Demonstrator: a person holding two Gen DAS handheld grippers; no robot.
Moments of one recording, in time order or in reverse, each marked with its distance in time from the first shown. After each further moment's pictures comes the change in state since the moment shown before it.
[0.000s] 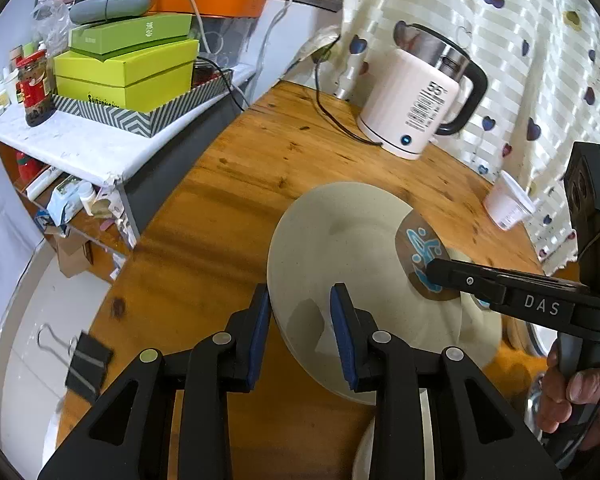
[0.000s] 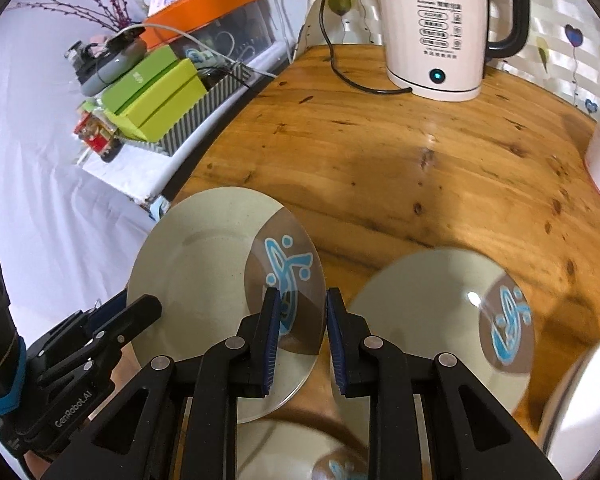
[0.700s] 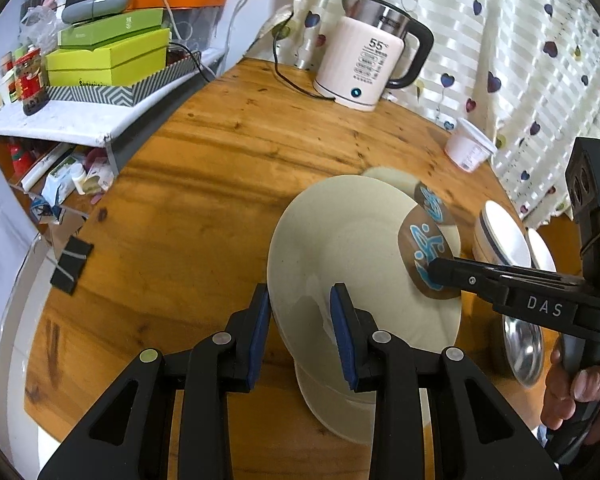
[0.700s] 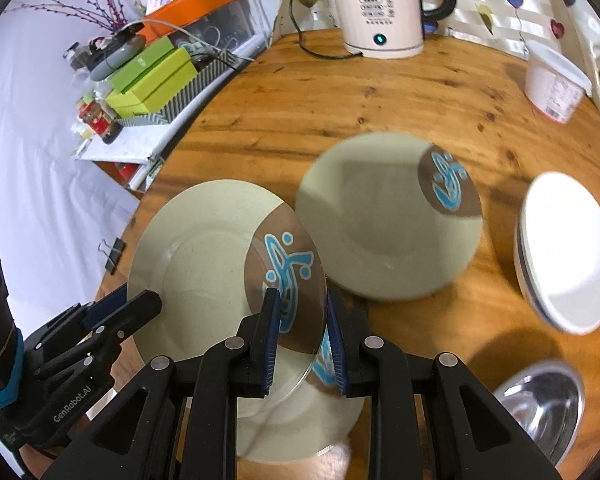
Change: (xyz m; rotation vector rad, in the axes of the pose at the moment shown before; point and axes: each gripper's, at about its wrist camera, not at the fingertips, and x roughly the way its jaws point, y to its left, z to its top) left arm -0.039 -0.043 -0.076 0.077 0.055 -0.031; right arm -0.052 -0.015 -0.099 0.064 0.004 -0.031
